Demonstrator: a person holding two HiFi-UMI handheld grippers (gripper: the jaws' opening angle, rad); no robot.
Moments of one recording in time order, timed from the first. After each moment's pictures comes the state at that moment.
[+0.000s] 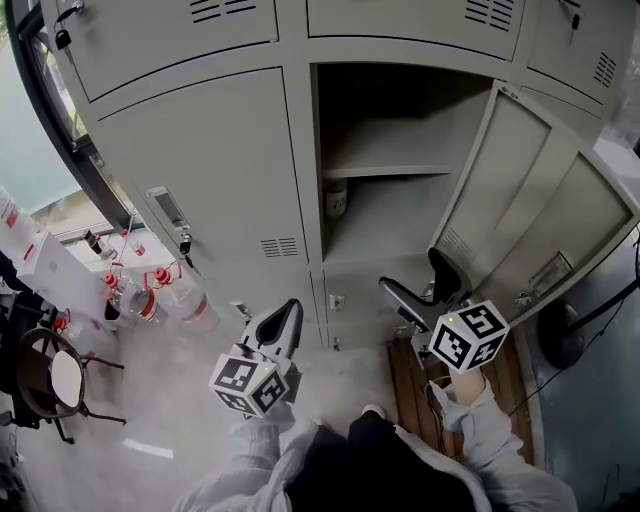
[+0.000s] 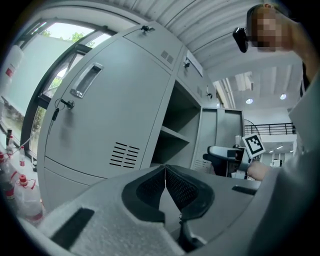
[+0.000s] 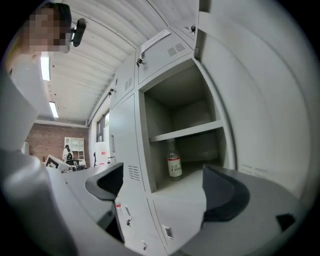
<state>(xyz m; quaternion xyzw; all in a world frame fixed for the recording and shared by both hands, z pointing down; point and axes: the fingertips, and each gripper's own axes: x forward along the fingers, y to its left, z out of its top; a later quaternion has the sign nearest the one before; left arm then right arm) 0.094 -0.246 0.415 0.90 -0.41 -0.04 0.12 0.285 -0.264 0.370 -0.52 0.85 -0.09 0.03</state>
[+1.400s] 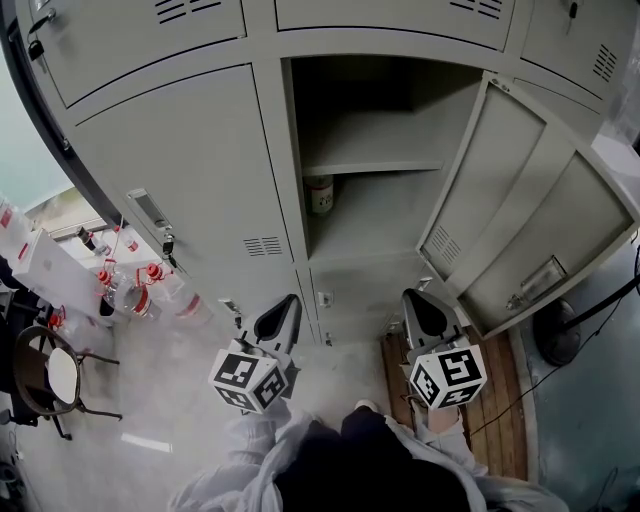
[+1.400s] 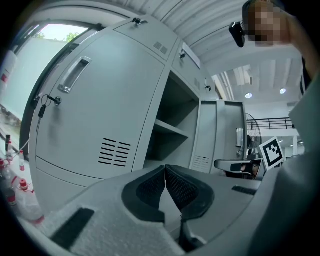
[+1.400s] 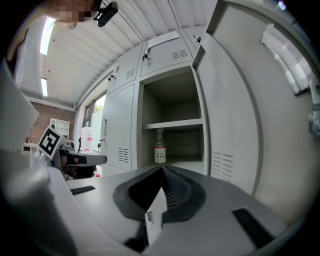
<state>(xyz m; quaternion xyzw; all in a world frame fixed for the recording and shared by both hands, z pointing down) 0.124 -0.253 0.420 0.91 -0.41 -0.01 0.11 0.313 -0.224 0.411 -0.59 0.80 -0.05 -0.03</state>
